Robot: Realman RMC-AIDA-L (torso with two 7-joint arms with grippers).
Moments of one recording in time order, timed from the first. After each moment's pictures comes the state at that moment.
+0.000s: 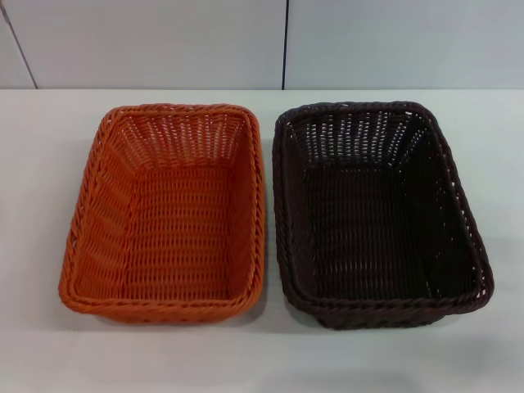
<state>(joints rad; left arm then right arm) -0.23 -2.07 -1.41 -0.26 2.41 1.15 -0.01 0.11 2.08 -2.01 -0.56 -2.29 1.38 2.95</state>
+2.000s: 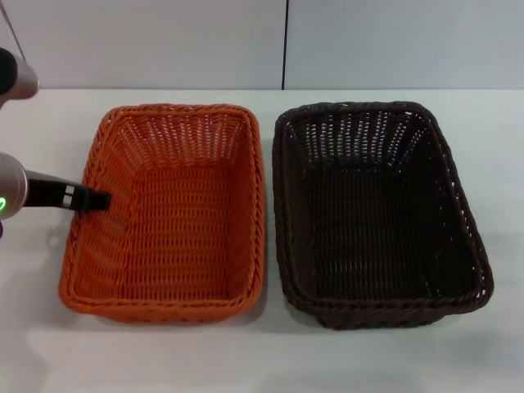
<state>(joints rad) -0.26 -2.06 -1.63 -1.62 2.84 -1.15 0.16 0.14 2.08 -2.02 -0.53 -2.29 1.35 2.95</state>
